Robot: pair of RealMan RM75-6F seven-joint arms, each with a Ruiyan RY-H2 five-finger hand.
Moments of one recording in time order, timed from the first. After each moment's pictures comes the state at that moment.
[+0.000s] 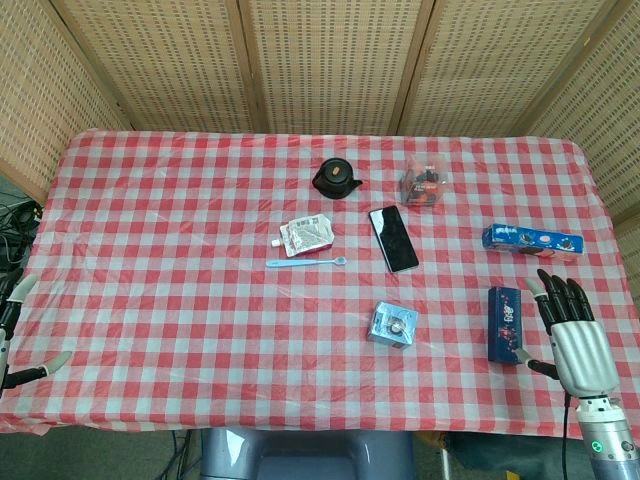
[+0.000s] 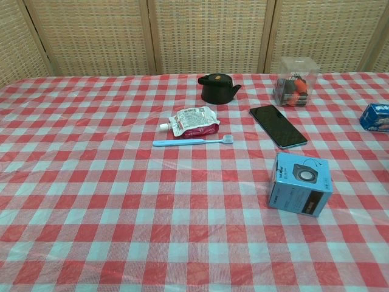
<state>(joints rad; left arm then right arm) -0.03 -1.00 -0.03 -1.82 1.55 1.57 0.05 0.13 -1.14 0.05 -1.63 -1.57 1.53 -0.05</state>
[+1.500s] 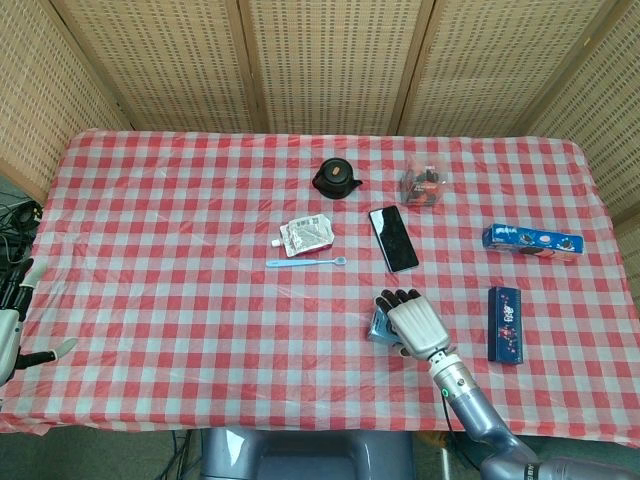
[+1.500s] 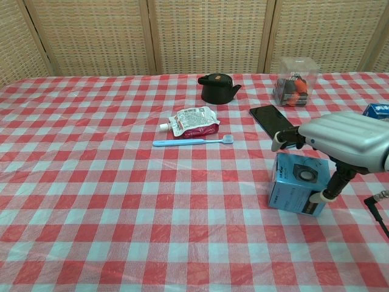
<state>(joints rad) -0.10 -1.01 -0.07 -1.82 1.40 1.45 0.10 0.50 -1.50 0.12 -1.67 -1.30 1.05 -0.65</state>
